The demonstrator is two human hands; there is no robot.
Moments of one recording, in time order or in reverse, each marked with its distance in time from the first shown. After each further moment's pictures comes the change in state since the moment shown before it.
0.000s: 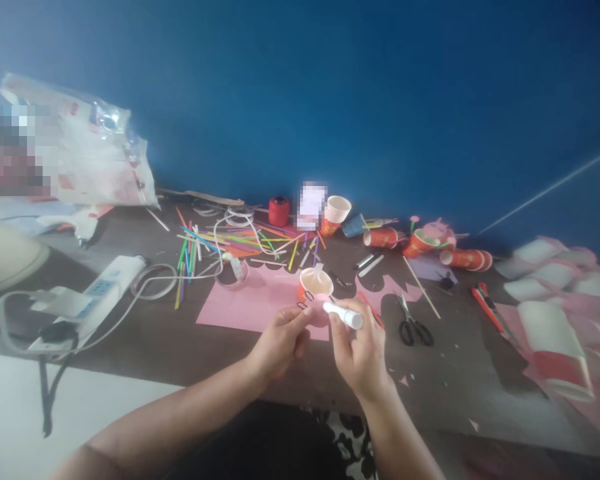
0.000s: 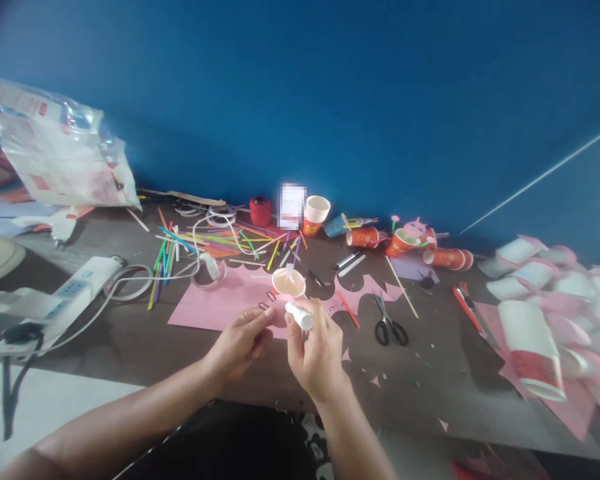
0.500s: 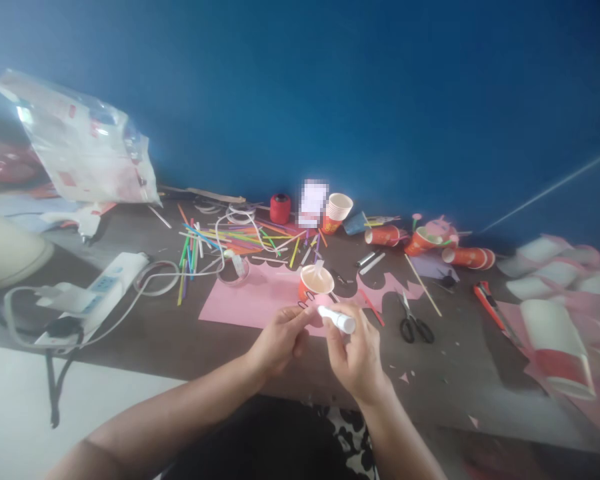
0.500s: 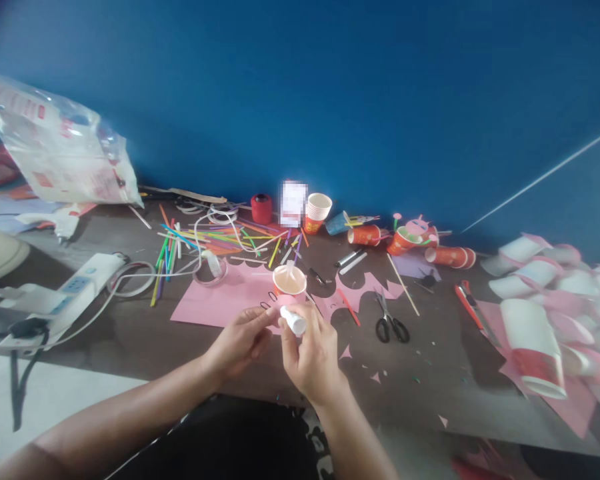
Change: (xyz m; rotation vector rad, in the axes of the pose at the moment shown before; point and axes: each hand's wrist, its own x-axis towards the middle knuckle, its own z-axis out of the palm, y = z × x) left_hand -0.001 -0.001 -0.002 0.058 -0.018 0.004; right_hand -0.002 0.001 0.001 0.014 -0.069 -0.018
